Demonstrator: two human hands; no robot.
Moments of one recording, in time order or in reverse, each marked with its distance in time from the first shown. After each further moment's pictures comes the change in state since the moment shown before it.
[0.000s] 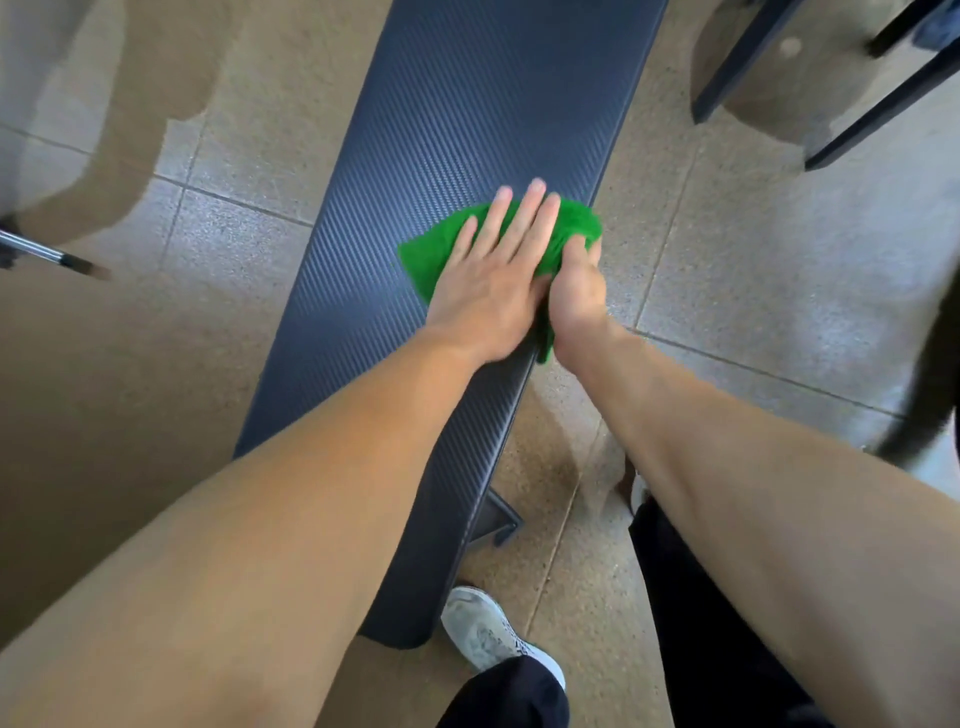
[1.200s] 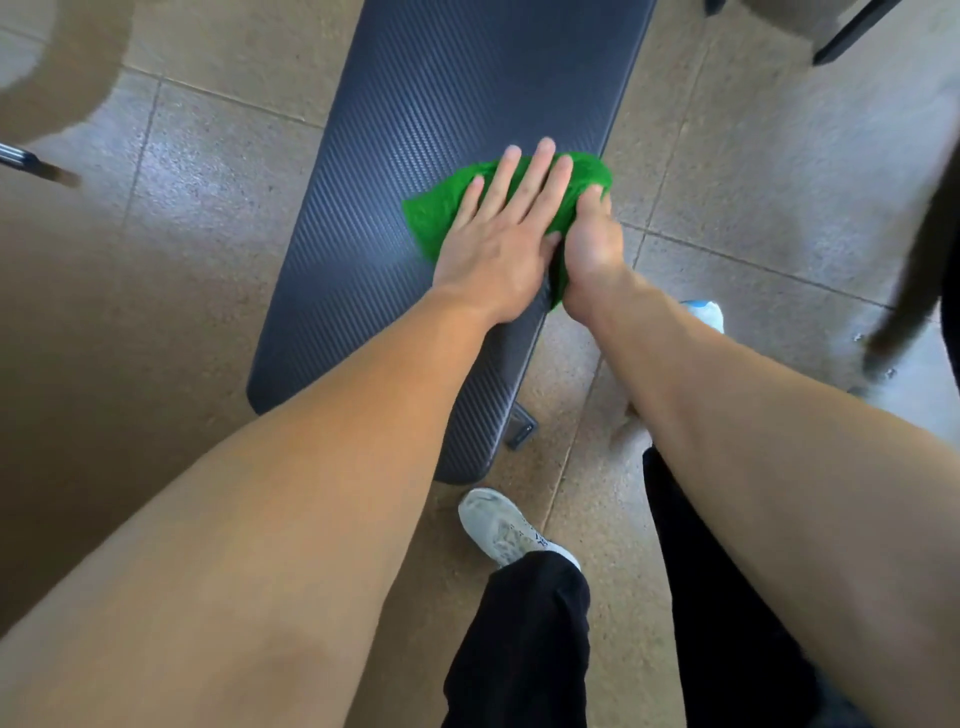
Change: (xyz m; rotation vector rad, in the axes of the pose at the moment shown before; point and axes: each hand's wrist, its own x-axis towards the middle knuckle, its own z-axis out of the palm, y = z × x) left_hand -0.144 -0.020 0.054 -0.047 0.004 0.026; right_hand -0.093 0.118 0.012 0.061 0.060 -0.026
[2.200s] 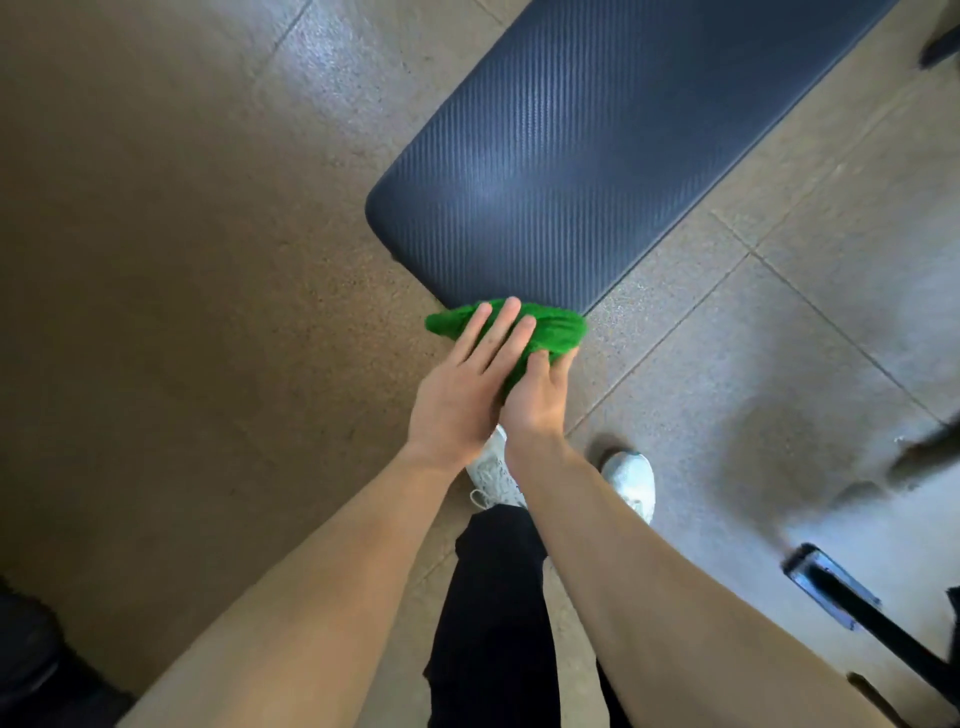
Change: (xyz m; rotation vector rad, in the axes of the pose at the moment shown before) left_hand -0.265 0.046 0.082 -0.102 0.161 -0.385; right_hand -0.212 0.147 -0.033 -0.238 -0.161 0.195
